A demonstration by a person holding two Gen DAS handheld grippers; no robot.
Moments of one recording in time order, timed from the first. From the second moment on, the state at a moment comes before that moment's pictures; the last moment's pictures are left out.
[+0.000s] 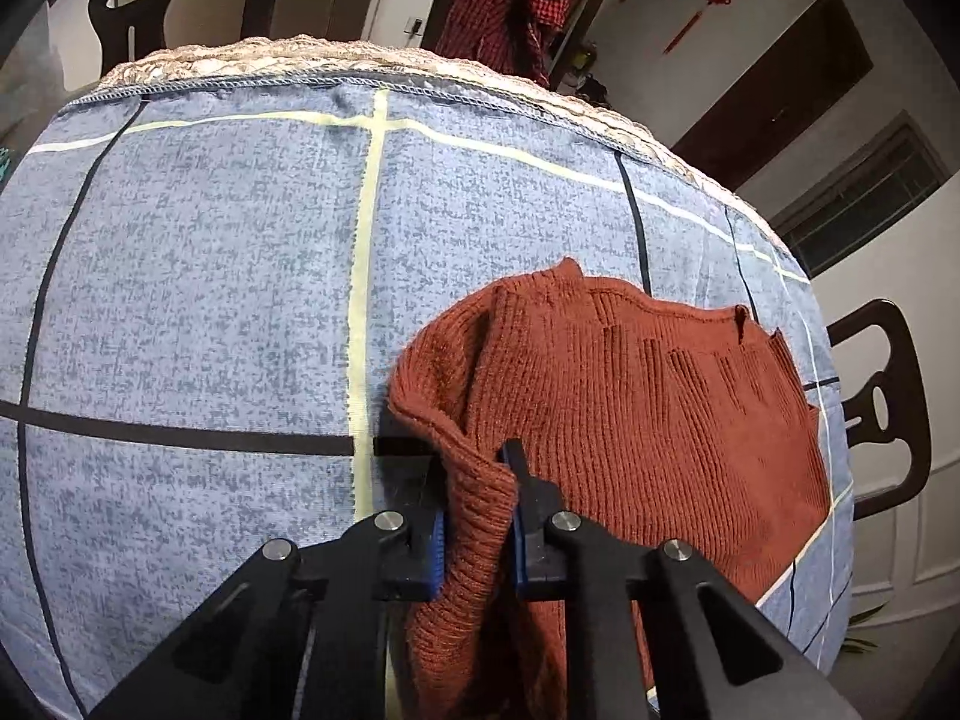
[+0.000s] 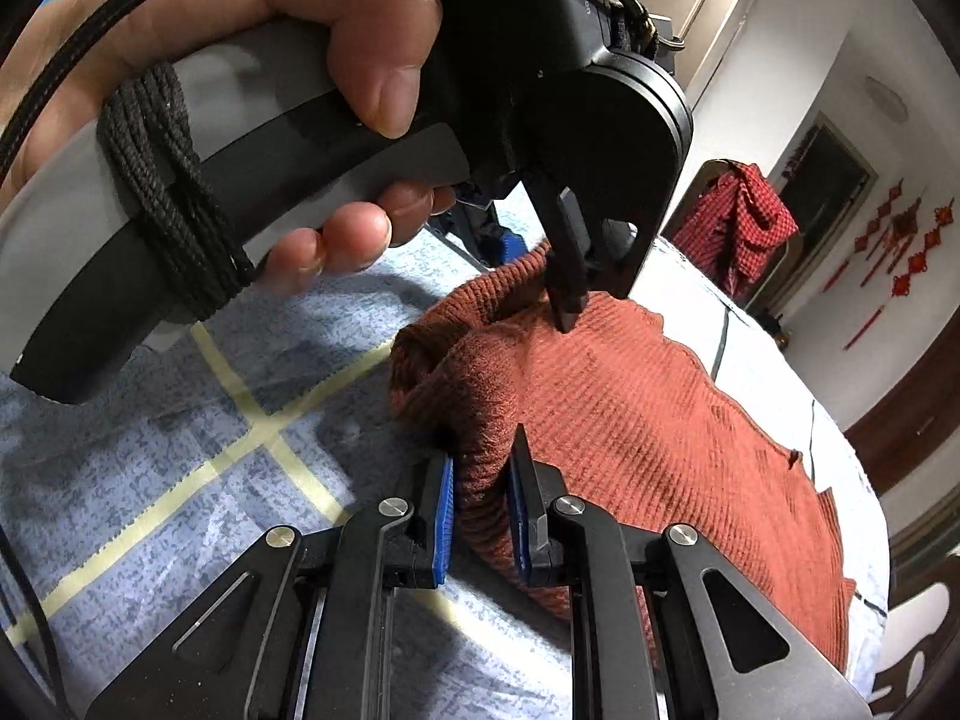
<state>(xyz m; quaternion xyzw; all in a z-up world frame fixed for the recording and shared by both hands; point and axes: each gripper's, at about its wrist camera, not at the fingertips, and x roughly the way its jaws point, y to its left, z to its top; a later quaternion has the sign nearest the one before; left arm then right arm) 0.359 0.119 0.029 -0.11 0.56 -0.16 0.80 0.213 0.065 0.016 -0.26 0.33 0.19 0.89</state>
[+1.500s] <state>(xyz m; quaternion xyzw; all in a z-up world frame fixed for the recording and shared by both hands) 0.352 -0.036 0.115 -0.07 0.52 -0.20 0.83 0.199 -0.095 0.078 -0.08 0.28 0.10 0.95</state>
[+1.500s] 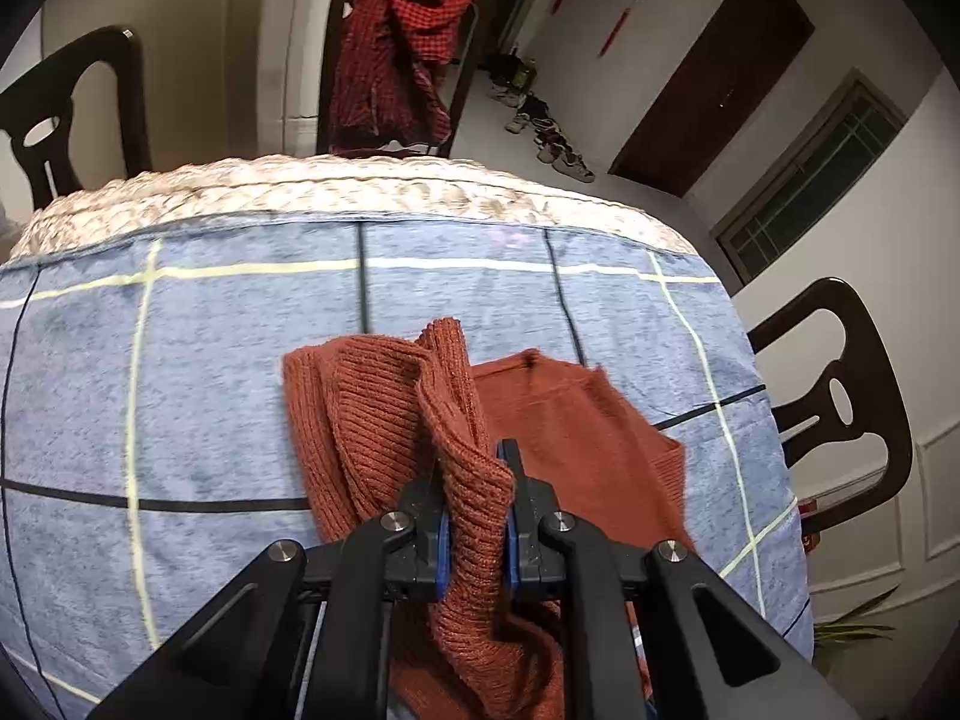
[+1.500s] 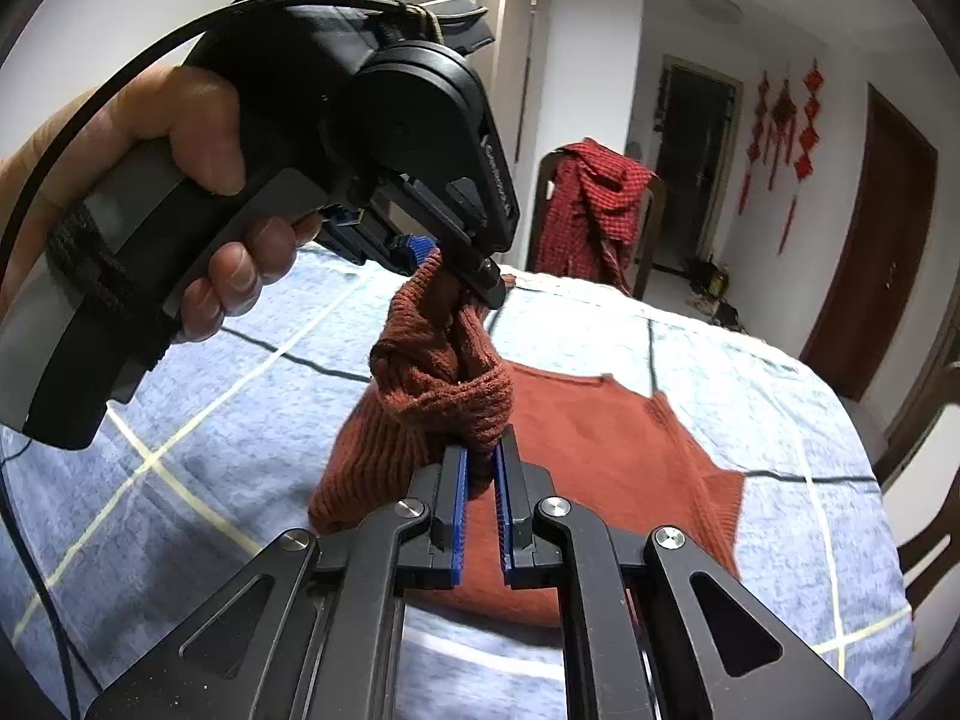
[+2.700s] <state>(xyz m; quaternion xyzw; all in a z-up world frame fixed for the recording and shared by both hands) 0.353 -0.175 0.070 -0.02 0.56 -0.25 0.79 0.199 -0.206 0.055 0.05 0.36 0.09 0.93</state>
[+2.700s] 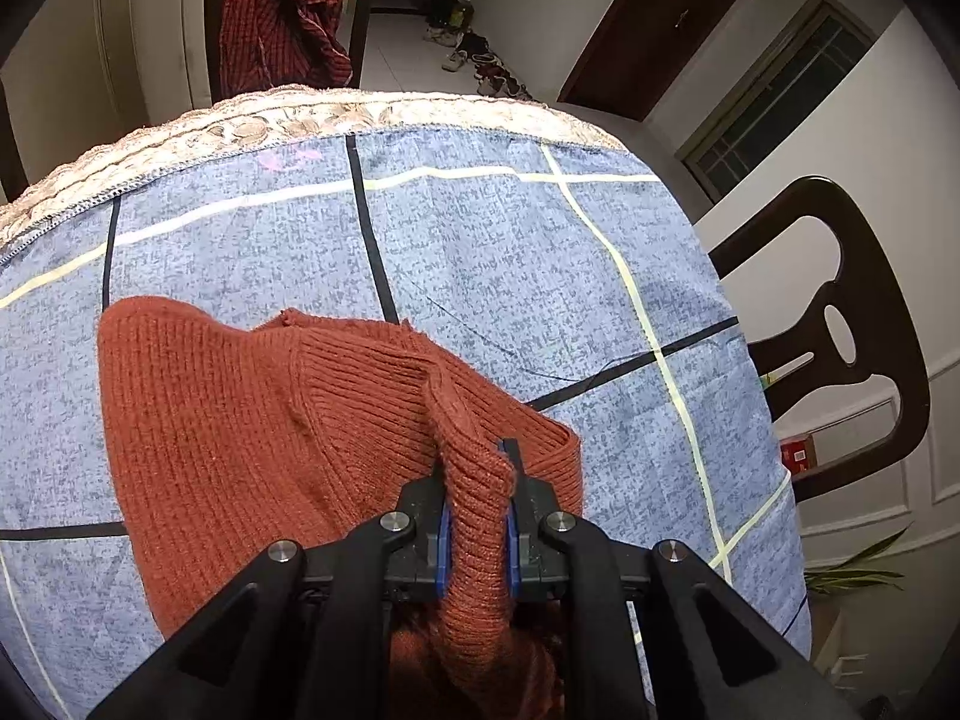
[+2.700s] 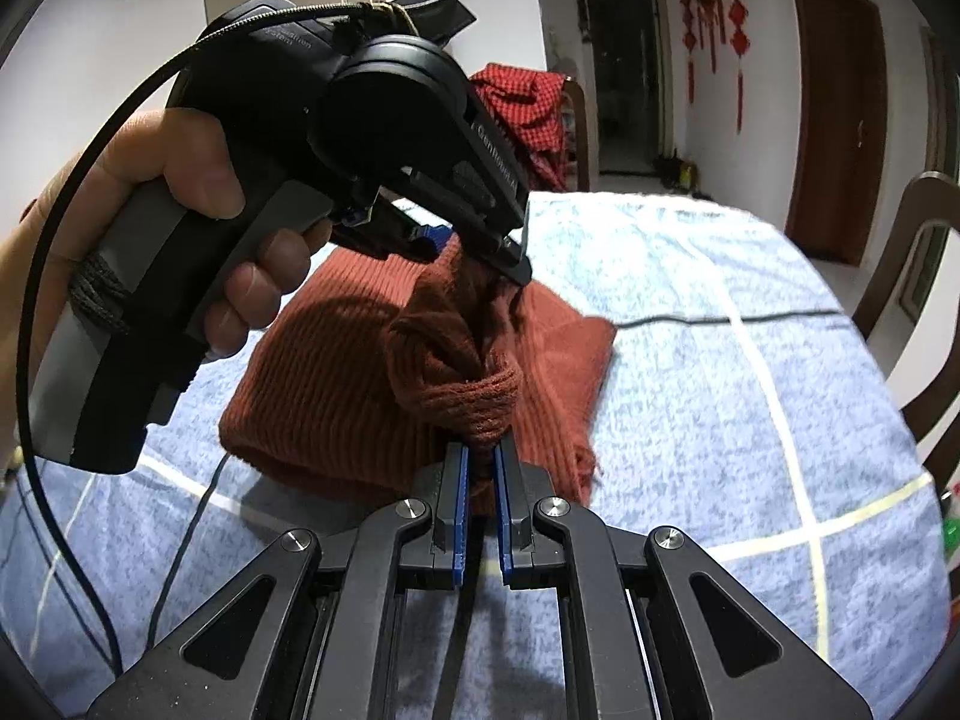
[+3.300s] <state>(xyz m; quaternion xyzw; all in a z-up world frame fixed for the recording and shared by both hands) 0.344 -0.163 0.086 -0.03 0.54 -0.27 0.80 0.189 -0.250 0.049 0.16 0.38 0.09 0.91</state>
